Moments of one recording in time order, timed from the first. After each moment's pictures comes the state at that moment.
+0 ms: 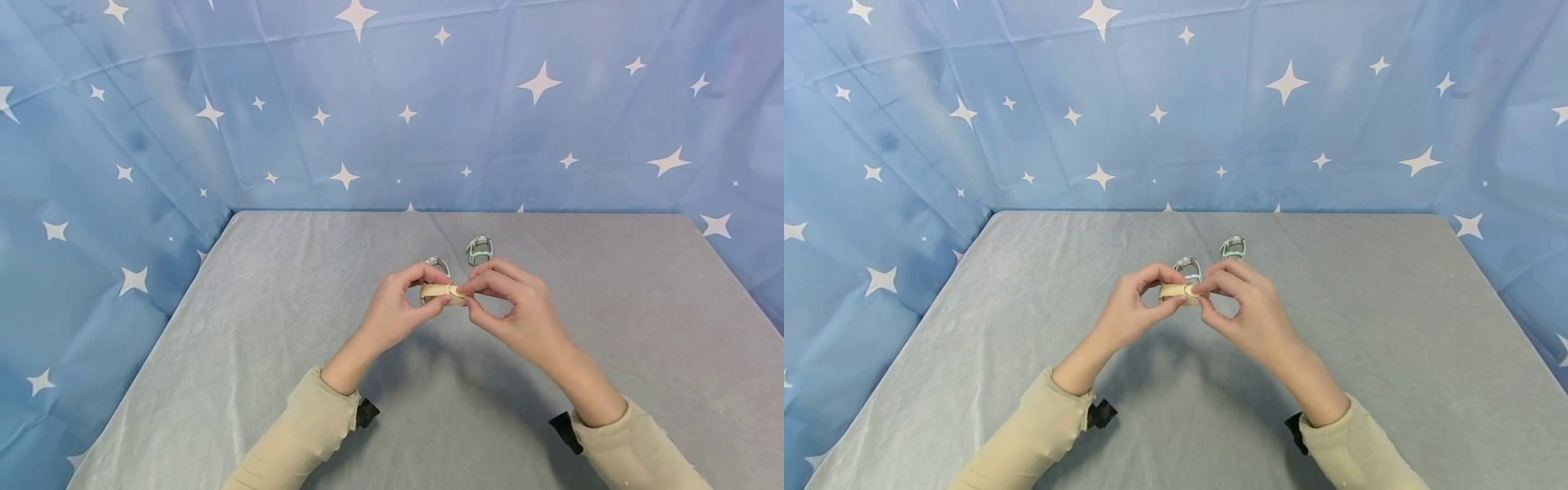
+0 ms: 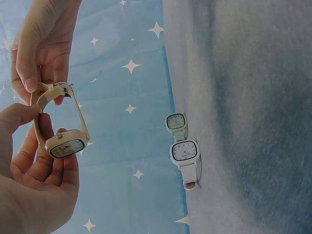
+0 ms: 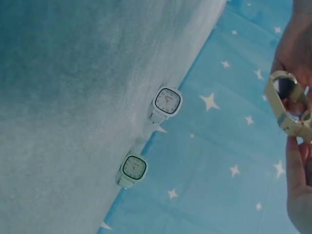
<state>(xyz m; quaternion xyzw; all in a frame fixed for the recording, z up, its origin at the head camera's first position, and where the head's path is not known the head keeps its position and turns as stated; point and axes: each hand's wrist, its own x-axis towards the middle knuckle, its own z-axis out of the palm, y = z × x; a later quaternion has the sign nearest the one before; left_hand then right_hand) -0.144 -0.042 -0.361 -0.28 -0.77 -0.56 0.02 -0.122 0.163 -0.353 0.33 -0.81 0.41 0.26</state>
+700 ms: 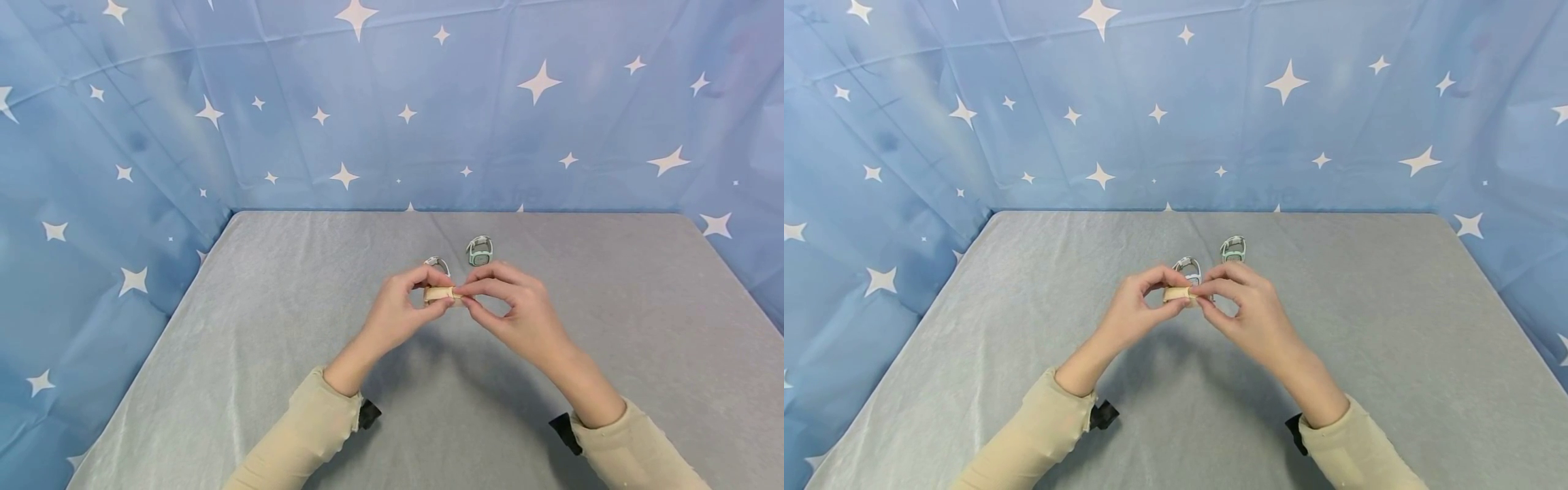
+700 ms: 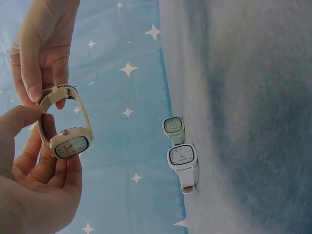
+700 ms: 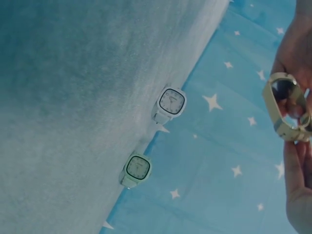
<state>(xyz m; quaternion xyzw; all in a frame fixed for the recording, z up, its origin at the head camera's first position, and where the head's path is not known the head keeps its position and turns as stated) -0.144 -0.039 -0.364 -0.29 -0.78 -0.55 0.02 -0.125 0.164 -0.356 0.34 -0.81 0.39 0.28</state>
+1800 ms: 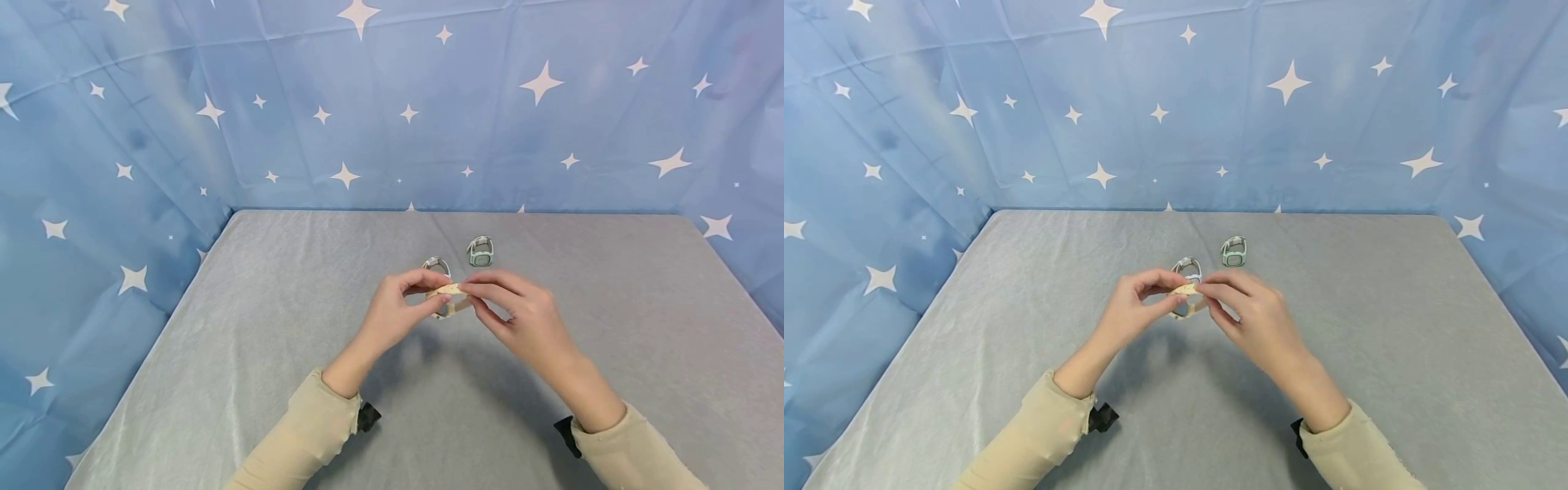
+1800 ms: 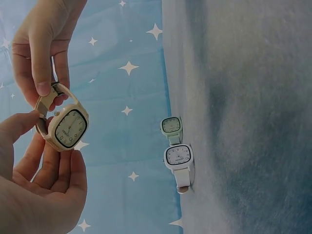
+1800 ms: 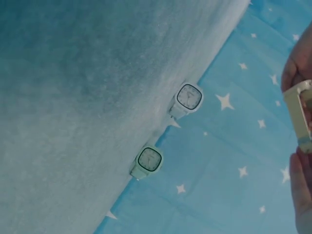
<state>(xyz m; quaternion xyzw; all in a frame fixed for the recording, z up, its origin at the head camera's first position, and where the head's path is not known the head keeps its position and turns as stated) -0.145 -0.041 -0.368 -0.24 -0.76 -0.61 0.00 -0.124 0.168 -0.362 0.37 -0.80 0.32 0.36</state>
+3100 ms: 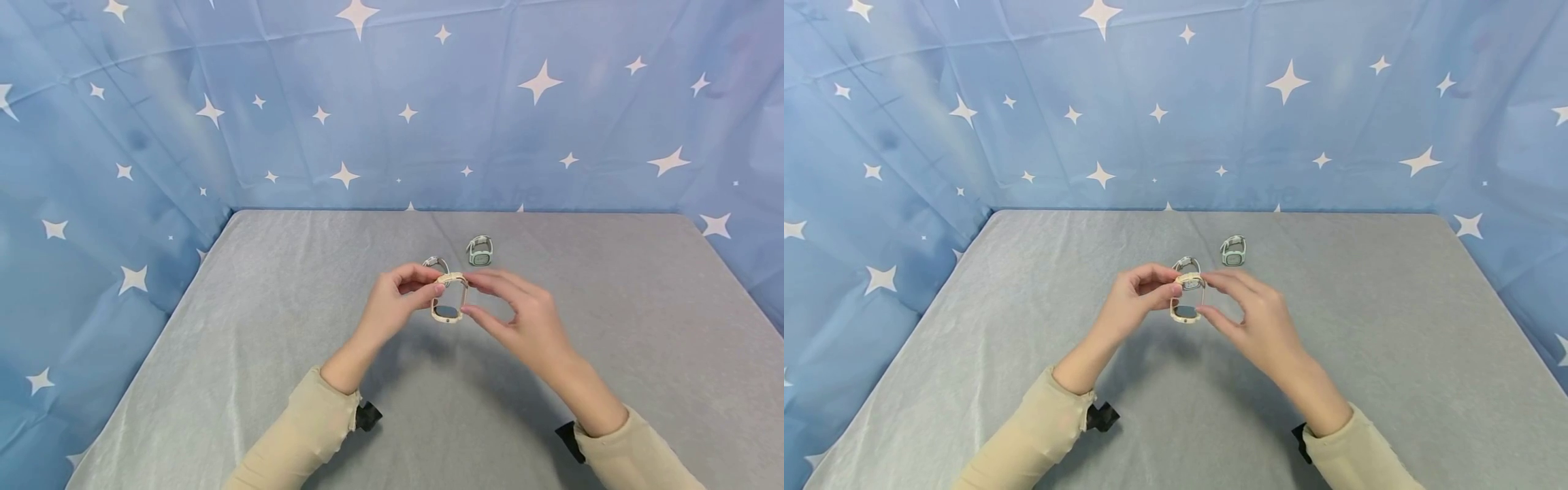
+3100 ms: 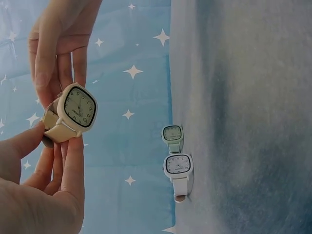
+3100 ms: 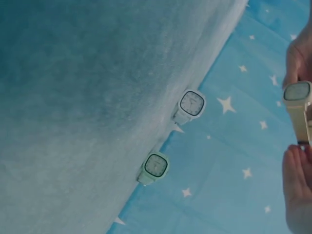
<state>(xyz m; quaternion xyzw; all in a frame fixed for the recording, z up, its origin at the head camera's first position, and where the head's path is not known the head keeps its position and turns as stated) -0.149 -0.041 -0.369 -0.15 -0.71 -0.69 -0.07 -0.116 0.169 -0.365 0.30 -0.83 0.37 0.28</state>
